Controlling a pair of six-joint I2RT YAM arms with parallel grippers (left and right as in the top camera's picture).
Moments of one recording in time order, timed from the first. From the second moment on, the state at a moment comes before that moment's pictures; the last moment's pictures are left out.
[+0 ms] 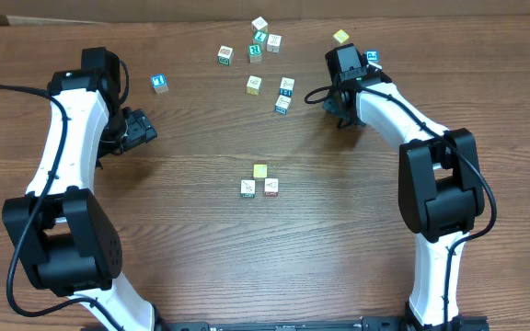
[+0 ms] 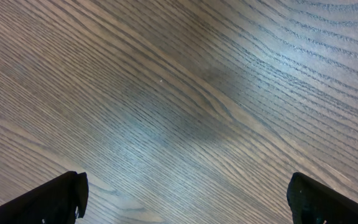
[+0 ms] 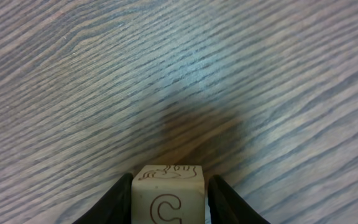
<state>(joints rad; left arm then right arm) 0.11 1.90 1.59 -1.19 -0.18 -0.49 0.26 2.22 1.65 -0.62 0.26 0.69</state>
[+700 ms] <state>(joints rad) 0.11 1.90 1.59 -1.19 -0.18 -0.49 0.26 2.18 1.65 -0.71 0.26 0.57</state>
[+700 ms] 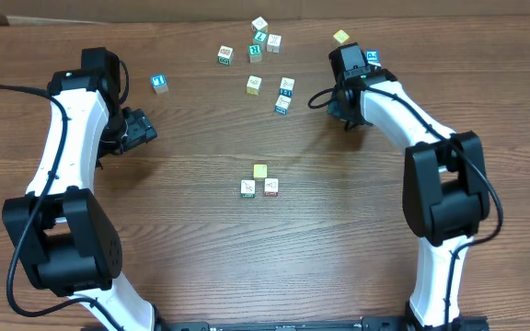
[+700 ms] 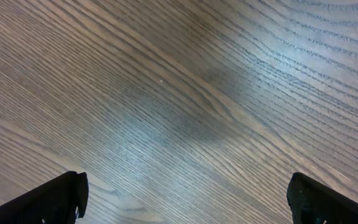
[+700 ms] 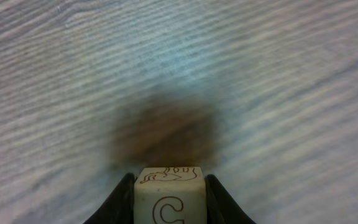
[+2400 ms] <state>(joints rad) 0.11 1.90 1.59 -1.19 -0.18 -0.49 0.66 1.80 1.28 -1.07 -0.07 0.72</state>
